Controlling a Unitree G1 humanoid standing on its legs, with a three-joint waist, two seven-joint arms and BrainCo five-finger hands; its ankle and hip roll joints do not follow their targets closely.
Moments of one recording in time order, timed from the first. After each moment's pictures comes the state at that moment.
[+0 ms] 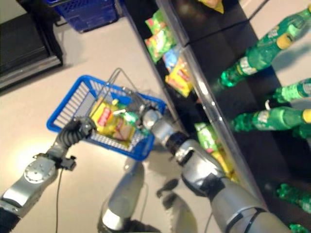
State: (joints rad) left arm 0.00 0.91 -0.25 -0.10 -0.49 -0.18 0.11; right arm -1.06 -0.10 0.72 0.78 0.25 -0.05 -0.11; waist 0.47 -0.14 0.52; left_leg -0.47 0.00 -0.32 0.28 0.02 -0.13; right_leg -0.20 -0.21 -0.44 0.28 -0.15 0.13
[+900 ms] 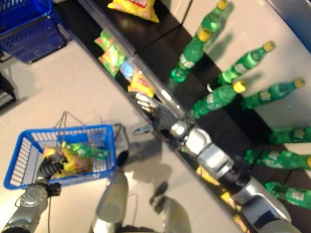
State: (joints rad) left arm 0.06 0.58 0.02 0.59 -0.33 -0.18 0.18; right arm -0.44 -0.54 0.55 -0.07 0.52 -0.15 0.19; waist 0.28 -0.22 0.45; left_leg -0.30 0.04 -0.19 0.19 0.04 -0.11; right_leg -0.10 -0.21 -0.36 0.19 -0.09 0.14
